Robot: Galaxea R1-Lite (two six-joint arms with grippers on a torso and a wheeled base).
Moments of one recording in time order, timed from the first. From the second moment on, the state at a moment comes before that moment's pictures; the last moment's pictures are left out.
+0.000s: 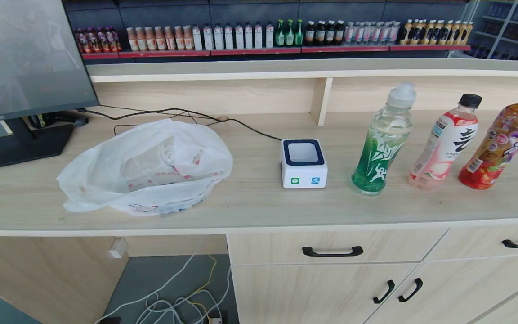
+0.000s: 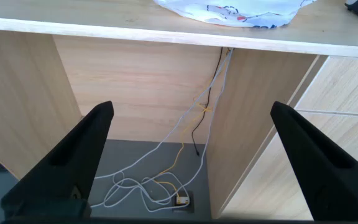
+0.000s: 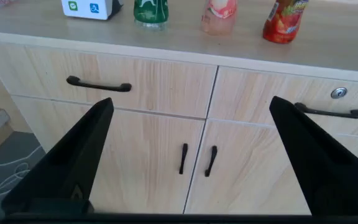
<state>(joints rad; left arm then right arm) 0.00 0.00 0.00 0.00 0.00 -0.01 0.01 0.01 -0.07 -0.06 0.09 -0.11</state>
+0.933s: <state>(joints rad) 0.00 0.00 0.00 0.00 0.00 -0.01 0.02 0.67 -0.38 -0.08 0.10 -0.39</state>
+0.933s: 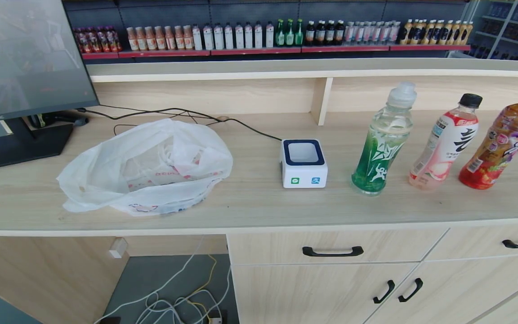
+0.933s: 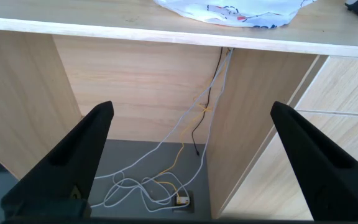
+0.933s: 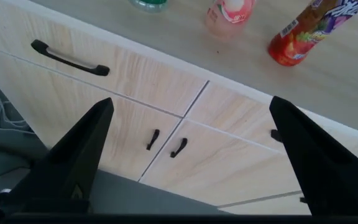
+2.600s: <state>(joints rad) 0.00 0.00 0.00 0.00 0.00 -0.01 0.45 1.64 -0.50 -1.50 -0.18 -0.10</state>
